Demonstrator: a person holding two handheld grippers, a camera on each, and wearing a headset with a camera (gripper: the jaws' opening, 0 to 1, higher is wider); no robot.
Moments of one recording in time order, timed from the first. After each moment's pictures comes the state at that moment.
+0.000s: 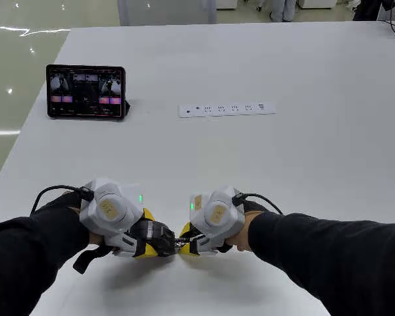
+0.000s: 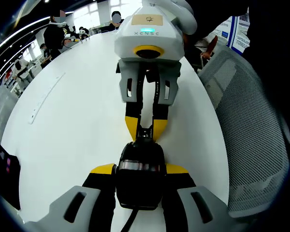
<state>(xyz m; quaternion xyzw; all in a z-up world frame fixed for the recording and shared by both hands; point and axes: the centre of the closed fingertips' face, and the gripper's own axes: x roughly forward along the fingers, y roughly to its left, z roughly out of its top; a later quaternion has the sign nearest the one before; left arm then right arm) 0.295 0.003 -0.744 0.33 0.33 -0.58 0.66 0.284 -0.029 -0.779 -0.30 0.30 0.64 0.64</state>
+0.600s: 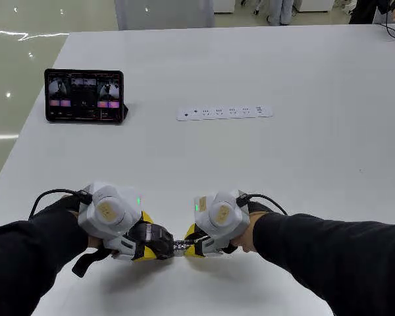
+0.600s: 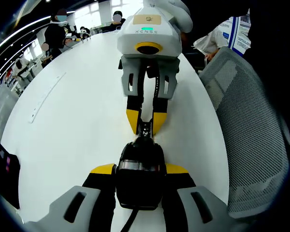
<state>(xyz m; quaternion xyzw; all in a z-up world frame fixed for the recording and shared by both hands) 0.296 0.003 -0.745 0.33 0.33 -0.58 0.67 0.286 -0.043 -0.779 -0.30 0.31 0.63 0.64</state>
